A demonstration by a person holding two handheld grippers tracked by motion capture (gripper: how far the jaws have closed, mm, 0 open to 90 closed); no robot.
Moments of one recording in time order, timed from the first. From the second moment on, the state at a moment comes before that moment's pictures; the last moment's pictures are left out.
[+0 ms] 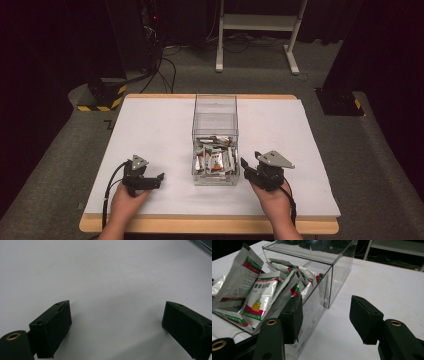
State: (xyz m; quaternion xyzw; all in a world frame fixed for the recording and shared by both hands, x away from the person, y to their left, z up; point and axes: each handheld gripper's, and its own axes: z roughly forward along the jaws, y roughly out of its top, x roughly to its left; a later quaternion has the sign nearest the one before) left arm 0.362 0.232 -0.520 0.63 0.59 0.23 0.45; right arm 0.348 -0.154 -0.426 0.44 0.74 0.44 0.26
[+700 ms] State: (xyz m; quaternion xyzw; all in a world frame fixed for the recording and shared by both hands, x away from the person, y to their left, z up) left arm 0.362 0.232 -0.520 0.63 0.59 0.23 0.45; right arm 0.341 -0.125 -0.418 0.41 0.75 0.46 0.25
